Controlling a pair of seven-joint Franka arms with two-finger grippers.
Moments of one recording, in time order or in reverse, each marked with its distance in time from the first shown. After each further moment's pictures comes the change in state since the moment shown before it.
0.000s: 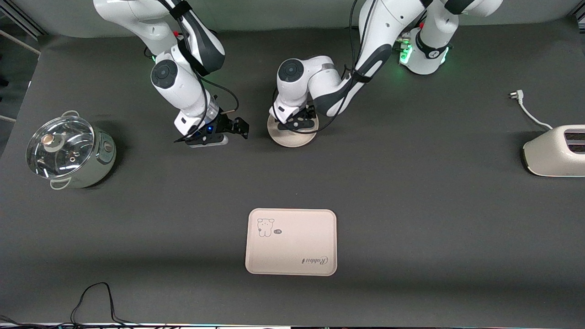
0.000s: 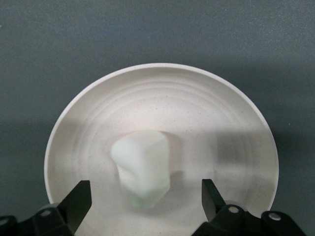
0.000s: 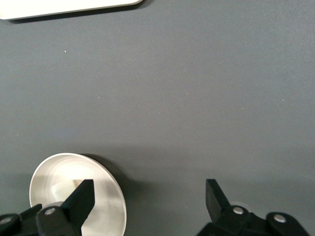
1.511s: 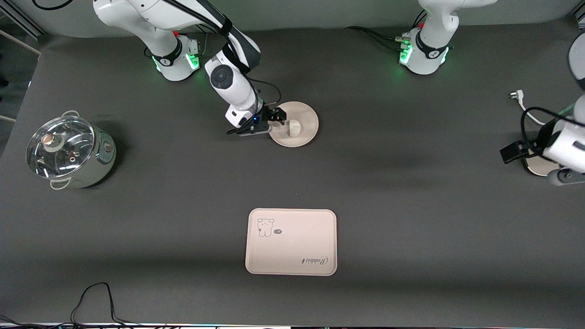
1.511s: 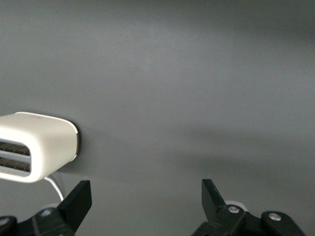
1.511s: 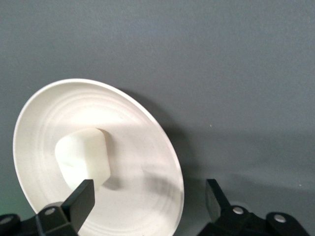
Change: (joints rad) left arm 0.556 -0.503 0.473 0.346 -0.177 -0.782 1.142; right arm 0.269 0.301 0.010 -0.024 0.001 0.311 0.183
